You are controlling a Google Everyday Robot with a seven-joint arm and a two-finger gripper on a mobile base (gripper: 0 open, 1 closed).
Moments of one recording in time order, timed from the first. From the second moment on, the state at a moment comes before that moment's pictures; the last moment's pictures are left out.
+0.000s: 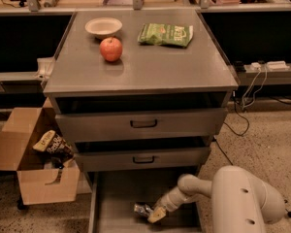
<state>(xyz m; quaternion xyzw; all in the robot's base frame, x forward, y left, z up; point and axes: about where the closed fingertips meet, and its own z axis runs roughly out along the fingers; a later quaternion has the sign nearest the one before) 0.503 -0.066 0.137 -0.48 0.81 0.31 0.12</state>
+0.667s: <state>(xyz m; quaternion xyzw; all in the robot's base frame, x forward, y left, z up) 0.504 -0.072 0.151 -0.47 0.81 0.33 0.14</state>
